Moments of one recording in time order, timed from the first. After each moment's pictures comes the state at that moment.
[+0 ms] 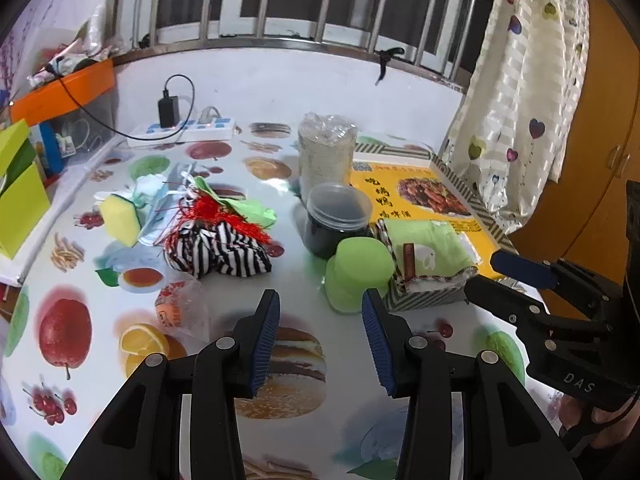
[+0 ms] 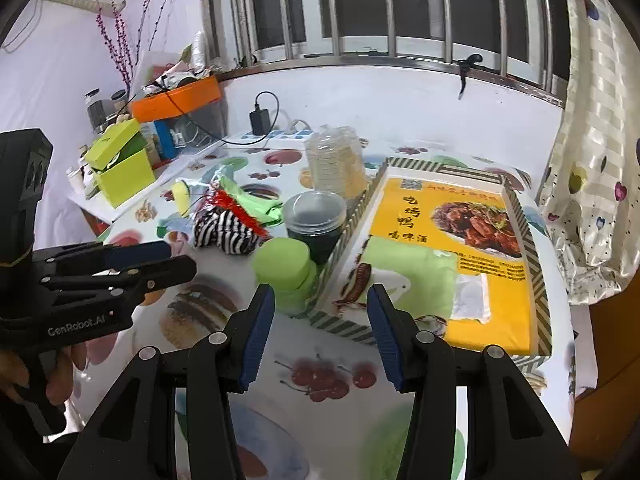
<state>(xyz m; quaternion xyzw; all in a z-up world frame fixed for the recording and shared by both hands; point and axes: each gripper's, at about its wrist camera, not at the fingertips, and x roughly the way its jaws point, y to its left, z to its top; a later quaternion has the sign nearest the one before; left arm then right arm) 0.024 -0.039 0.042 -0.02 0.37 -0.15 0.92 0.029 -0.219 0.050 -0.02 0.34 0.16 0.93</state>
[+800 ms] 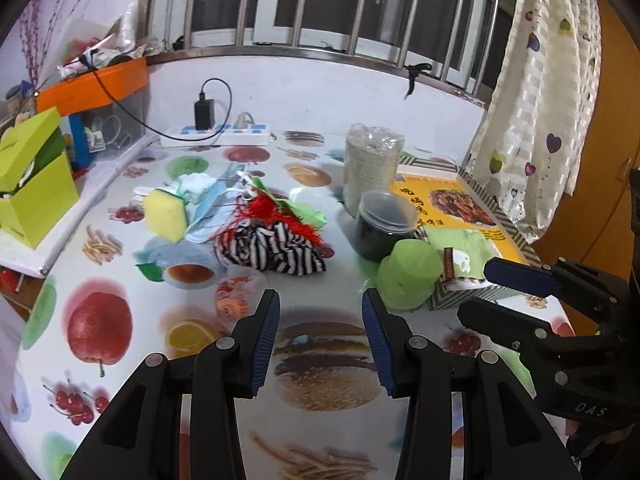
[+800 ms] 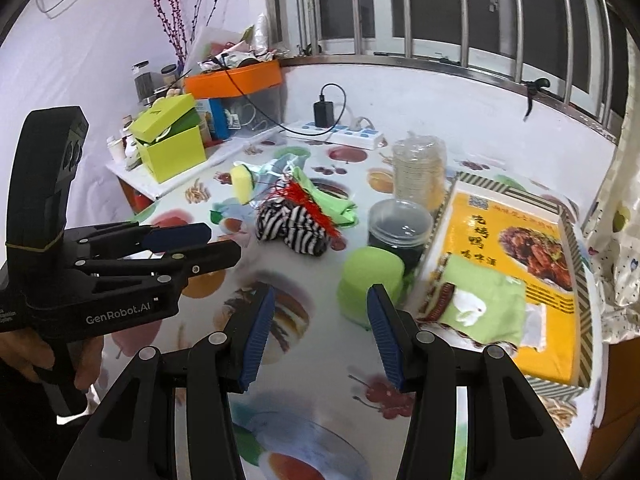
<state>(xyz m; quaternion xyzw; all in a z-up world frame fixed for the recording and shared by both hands) 0.018 0.008 0.038 -0.03 0.35 -0.12 0.93 0.029 -0.160 0.051 -0.06 0.34 0.24 0.91</state>
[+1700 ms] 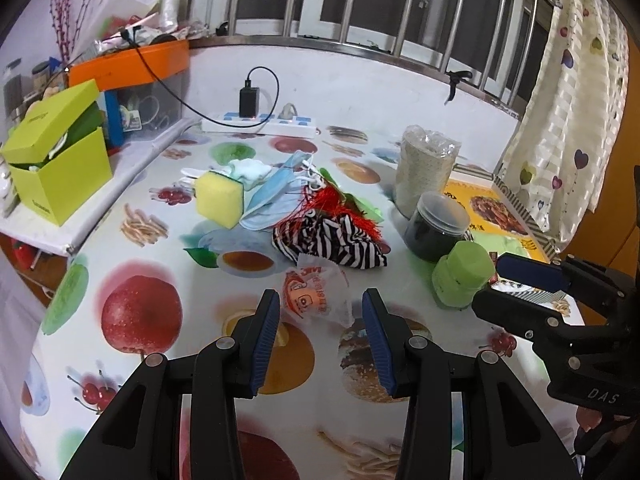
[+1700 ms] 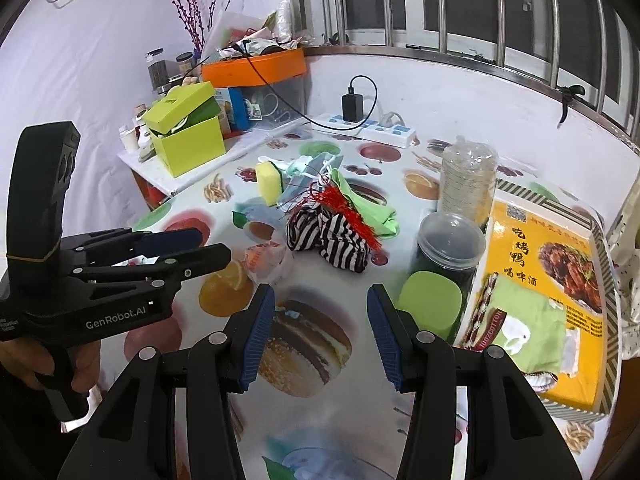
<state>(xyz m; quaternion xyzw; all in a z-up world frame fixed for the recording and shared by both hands) 0.022 0.051 0.028 -0.05 0.36 -0.07 0.93 0.047 -0.119 0.048 -0.07 0.36 0.26 0.90</state>
